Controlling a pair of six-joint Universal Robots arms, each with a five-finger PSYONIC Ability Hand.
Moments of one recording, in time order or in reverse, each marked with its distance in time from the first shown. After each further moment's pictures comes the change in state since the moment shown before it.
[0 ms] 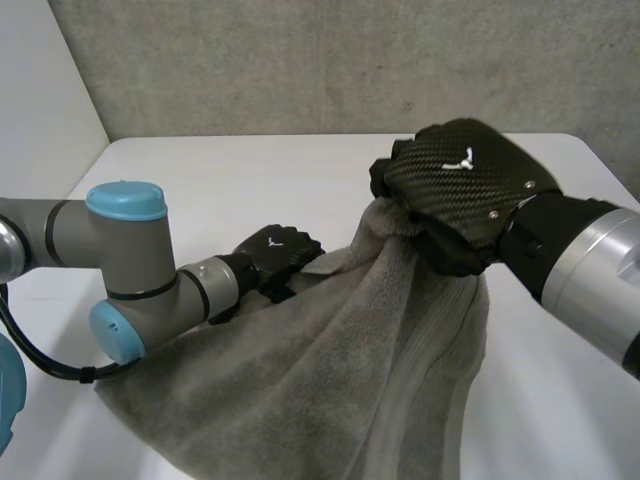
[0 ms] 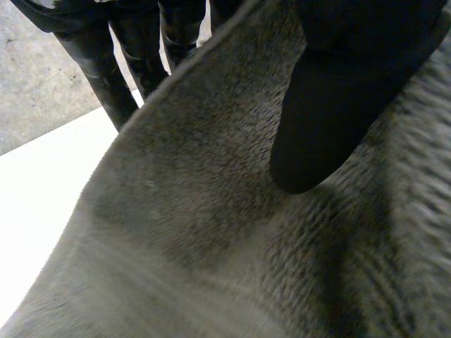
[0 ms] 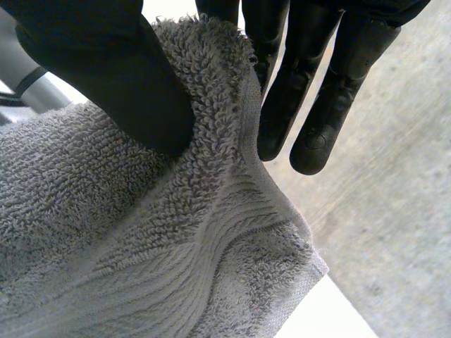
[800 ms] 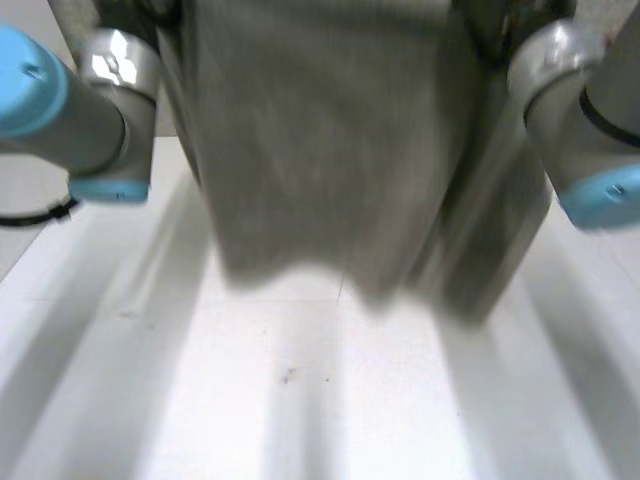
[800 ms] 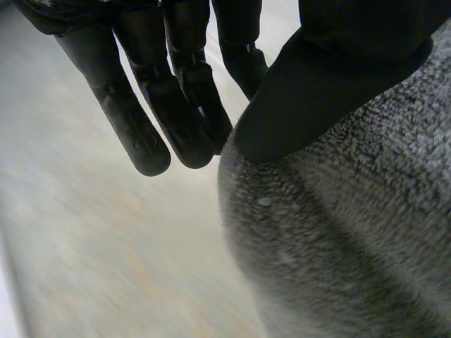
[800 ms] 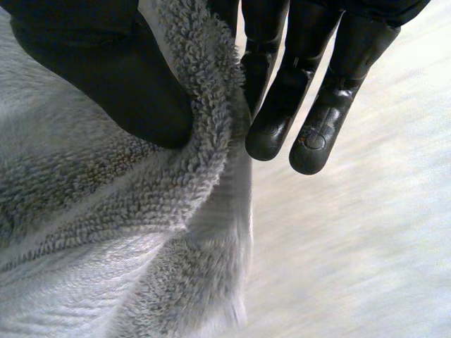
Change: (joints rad) left arm 0.031 0.190 0.299 0.595 -0.523 0.007; right arm -0.081 0.517 -0.610 -0.320 0.315 -0.279; left_hand 0.382 0.395 0.395 0.396 0.396; right_hand 0.023 0.011 0.005 0.004 0.006
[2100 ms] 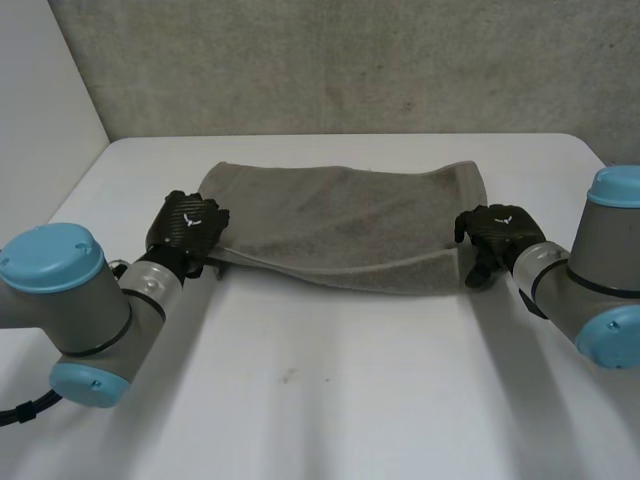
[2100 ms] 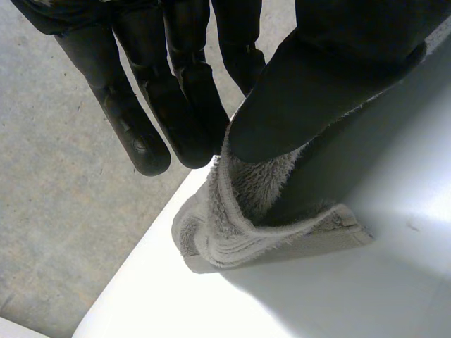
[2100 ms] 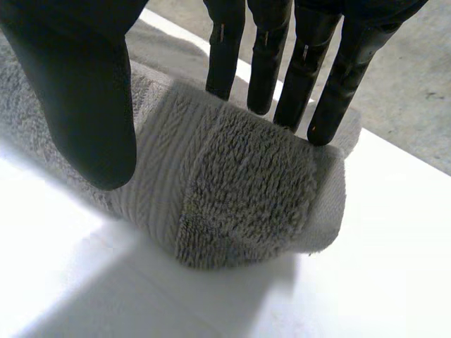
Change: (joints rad) left arm 0.052 0.083 -0.773 -0.078 0.127 0.290; right arm -0.209 0.161 0.536 -0.067 -0.190 0.422; left_hand 0.004 0.001 0.002 0.001 0.003; right_hand -0.462 -0.606 -0.627 -0.637 -0.590
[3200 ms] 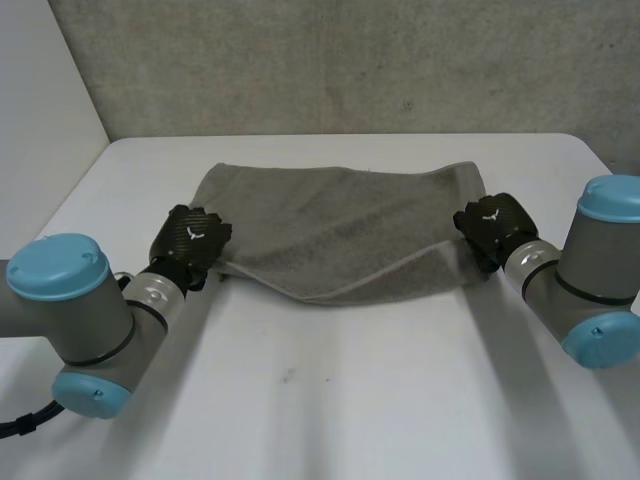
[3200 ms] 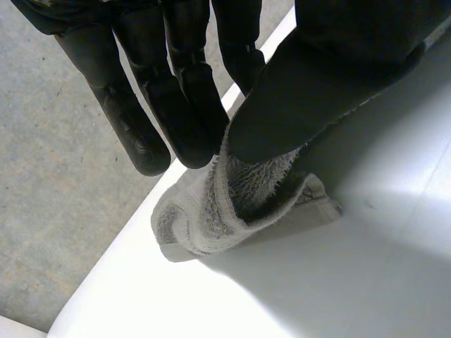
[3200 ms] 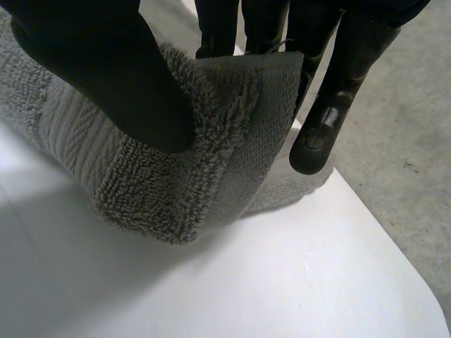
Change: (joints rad) left arm -0.002 -0.020 -0.024 -0.001 0.001 0.000; right arm 0.013 0.030 0.004 -0.127 -0.004 -0.326; left_hand 0.000 0.000 0.000 0.000 0.000; right_hand 0.479 0.602 0.621 0.628 0.574
